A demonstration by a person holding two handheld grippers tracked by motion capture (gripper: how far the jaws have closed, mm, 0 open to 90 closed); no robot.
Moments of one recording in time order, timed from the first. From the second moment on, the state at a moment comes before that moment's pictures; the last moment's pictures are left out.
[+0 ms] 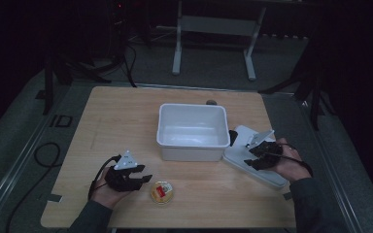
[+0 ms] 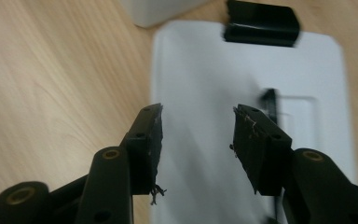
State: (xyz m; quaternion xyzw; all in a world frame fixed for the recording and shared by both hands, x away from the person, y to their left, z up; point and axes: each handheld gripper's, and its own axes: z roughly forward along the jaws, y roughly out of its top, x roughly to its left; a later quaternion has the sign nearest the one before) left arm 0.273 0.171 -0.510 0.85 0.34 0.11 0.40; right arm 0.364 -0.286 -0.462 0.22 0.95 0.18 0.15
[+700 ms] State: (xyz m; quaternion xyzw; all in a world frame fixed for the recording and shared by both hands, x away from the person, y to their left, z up) left arm 0.279 0.151 -0.485 0.89 0.28 0.10 0.36; right arm 0.320 -0.257 -0.511 0.25 0.92 0.26 0.13
